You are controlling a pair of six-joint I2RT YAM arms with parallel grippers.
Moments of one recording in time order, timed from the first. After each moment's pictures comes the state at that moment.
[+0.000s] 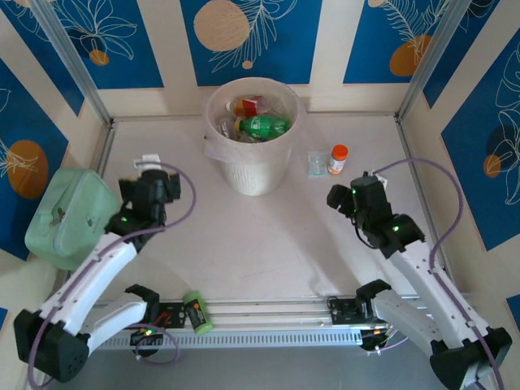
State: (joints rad) left arm -0.38 0.94 0.68 -0.32 -0.67 -0.15; right arm 0.38 0.80 0.75 -0.72 0.36 0.67
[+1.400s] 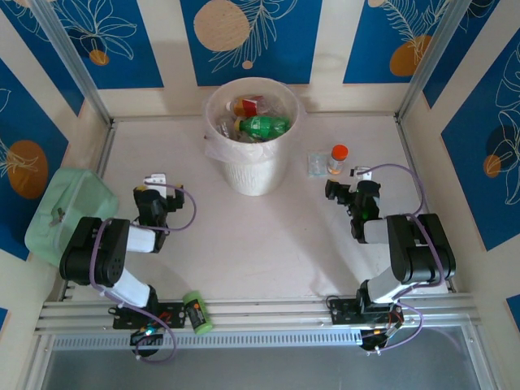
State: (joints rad) left arm -0.08 1.56 0.34 0.88 -0.22 0.03; right arm 0.03 1.53 0.39 0.72 0.01 0.14
